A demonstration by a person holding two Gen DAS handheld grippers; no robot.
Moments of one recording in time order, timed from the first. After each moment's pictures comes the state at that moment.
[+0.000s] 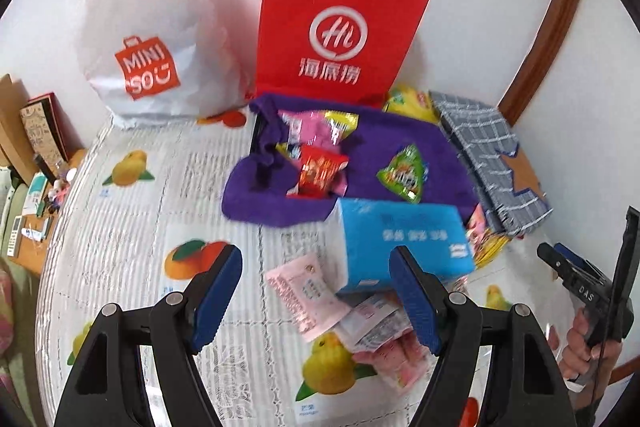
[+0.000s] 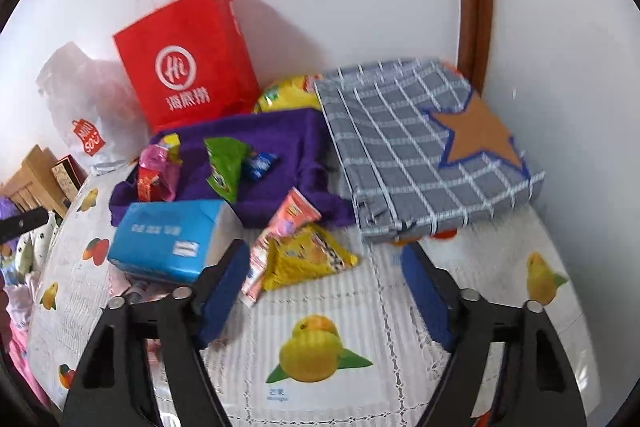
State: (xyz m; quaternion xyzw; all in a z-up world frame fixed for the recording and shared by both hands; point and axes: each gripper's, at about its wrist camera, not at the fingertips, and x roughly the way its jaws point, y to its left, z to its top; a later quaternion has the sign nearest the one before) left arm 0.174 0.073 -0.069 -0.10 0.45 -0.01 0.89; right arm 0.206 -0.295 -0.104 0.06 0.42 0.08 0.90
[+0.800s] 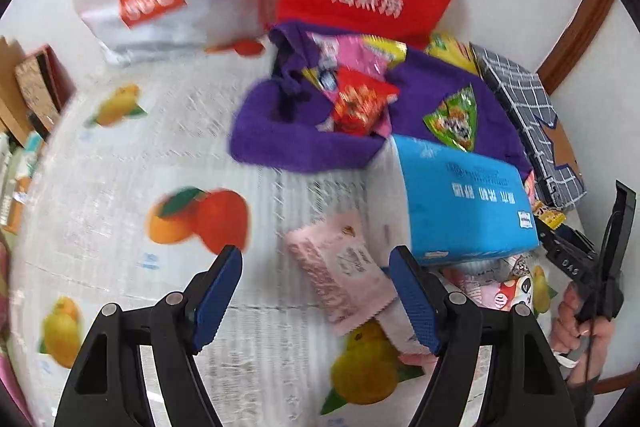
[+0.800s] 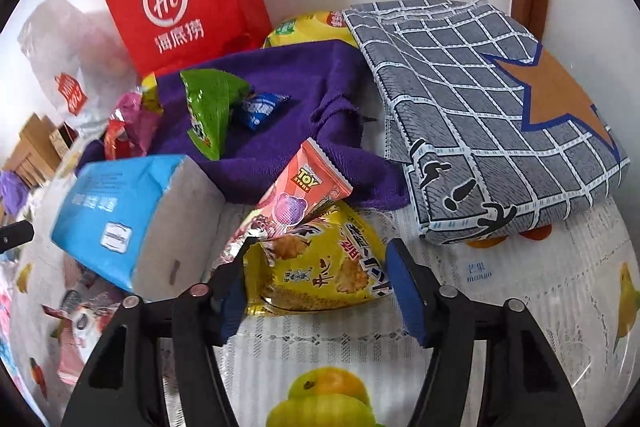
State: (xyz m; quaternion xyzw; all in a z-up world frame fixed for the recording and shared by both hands) left arm 0.197 0.082 -0.143 -0.11 0.52 0.00 0.85; right arm 0.263 -0.253 -0.184 0.01 0.46 0.13 0.88
